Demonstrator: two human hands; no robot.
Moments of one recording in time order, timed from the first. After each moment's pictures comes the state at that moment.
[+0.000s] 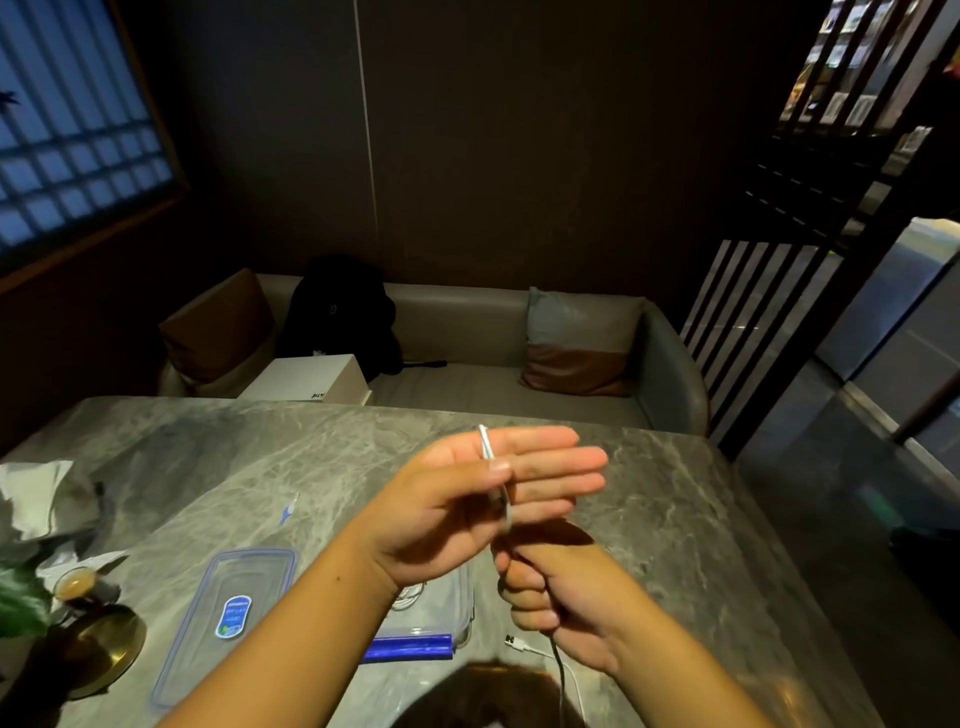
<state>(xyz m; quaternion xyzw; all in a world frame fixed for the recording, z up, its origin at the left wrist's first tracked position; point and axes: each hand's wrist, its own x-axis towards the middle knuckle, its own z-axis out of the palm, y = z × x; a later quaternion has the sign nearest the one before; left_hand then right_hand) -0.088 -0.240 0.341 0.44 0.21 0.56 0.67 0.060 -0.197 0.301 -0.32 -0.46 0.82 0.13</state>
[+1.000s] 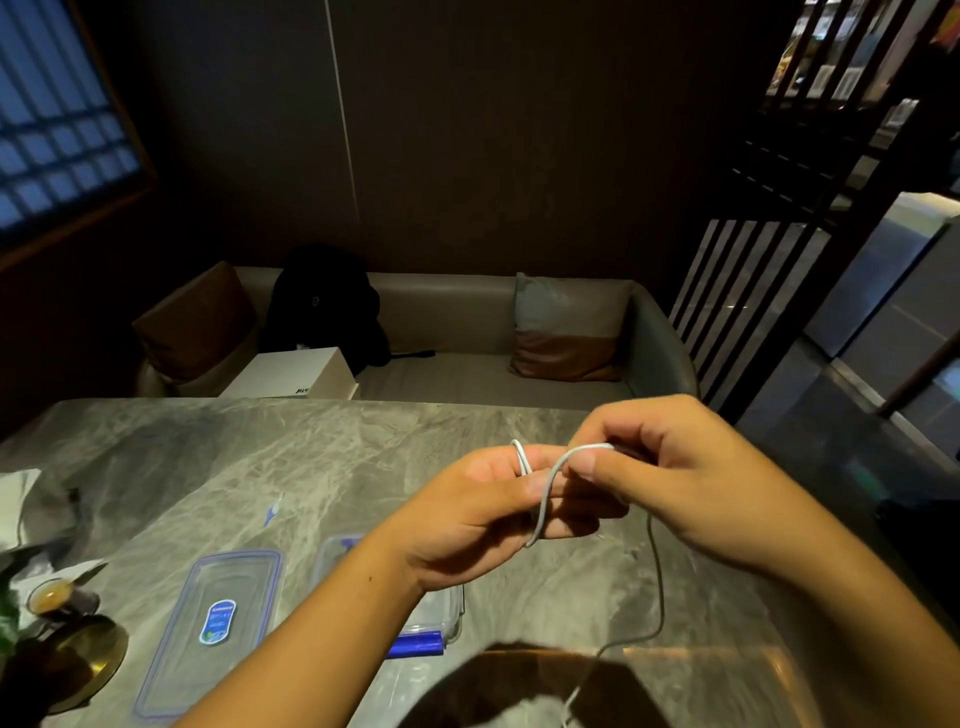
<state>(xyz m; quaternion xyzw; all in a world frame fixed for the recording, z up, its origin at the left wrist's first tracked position) -0.061 -0.214 0.327 0.41 0.27 0.52 0.70 0.114 -0.152 0.416 -0.26 -0.86 0.39 0.19</state>
